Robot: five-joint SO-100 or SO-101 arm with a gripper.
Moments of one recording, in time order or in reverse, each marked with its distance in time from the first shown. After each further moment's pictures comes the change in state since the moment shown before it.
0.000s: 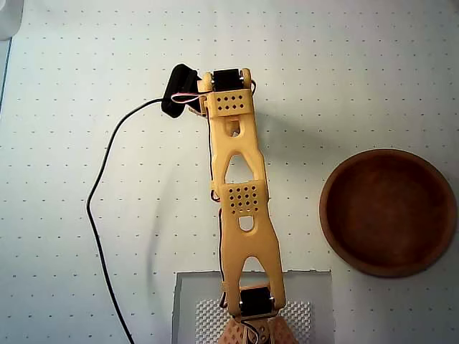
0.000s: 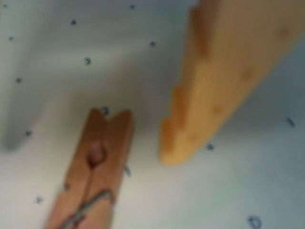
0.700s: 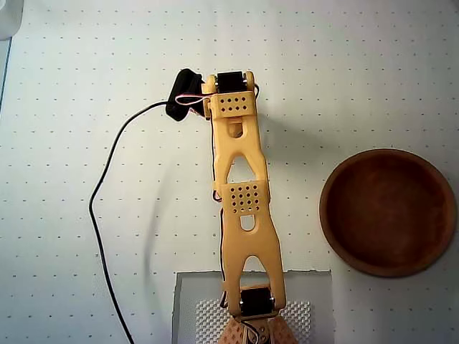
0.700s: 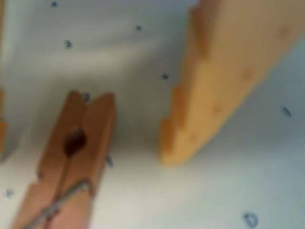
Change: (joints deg) arm 0.4 -3.3 -0.5 0.2 0.1
